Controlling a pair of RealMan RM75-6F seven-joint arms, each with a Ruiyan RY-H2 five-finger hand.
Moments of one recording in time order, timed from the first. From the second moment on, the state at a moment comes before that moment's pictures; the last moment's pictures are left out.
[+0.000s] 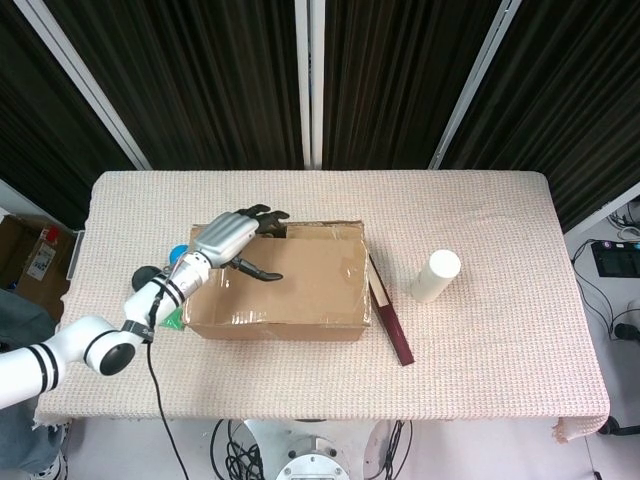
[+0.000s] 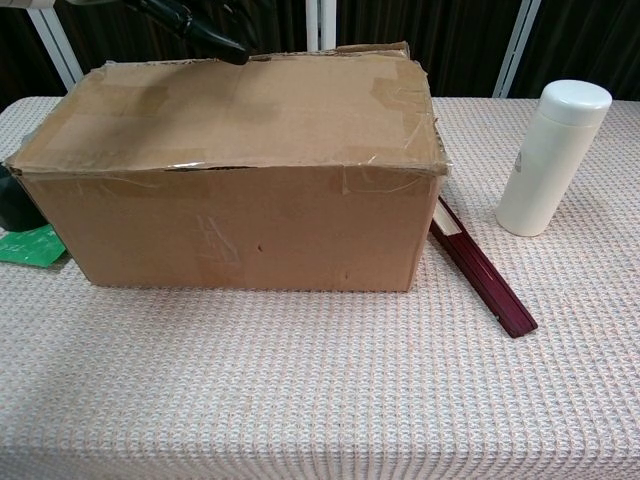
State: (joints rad) left arm -0.97 -1.19 -0.27 -1.59 1.15 0.61 -0.14; right arm -0.04 -1.18 0.12 -1.43 -1.48 2.01 0.23
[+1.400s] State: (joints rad) left arm -0.80 -0.72 -0.35 -2.04 1.35 0.74 -0.49; right arm -0.02 -1.20 0.20 -1.41 -1.51 1.87 0.27
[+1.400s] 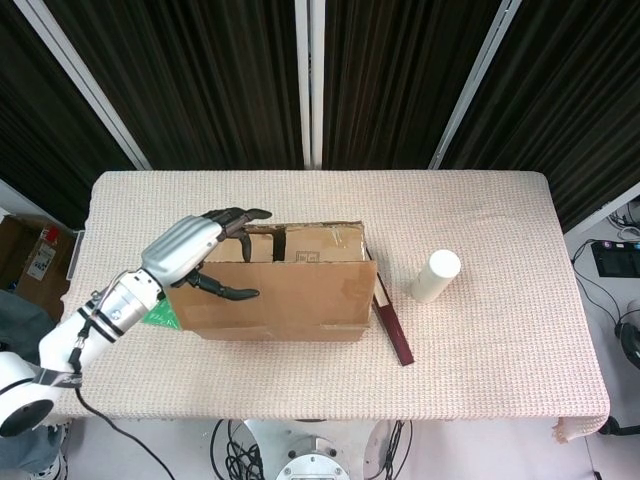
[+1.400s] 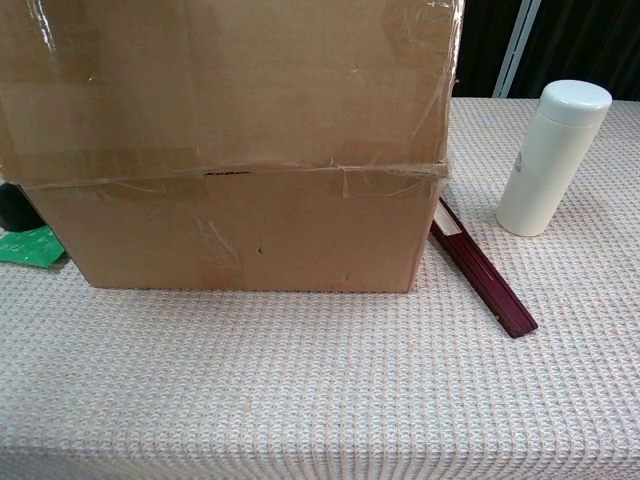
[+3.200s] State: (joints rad) left arm -0.82 -1.06 -0.16 -1.80 1.39 0.72 -0.27; right arm -0.04 -1.18 0.22 -1.44 -1.54 1.87 0.25
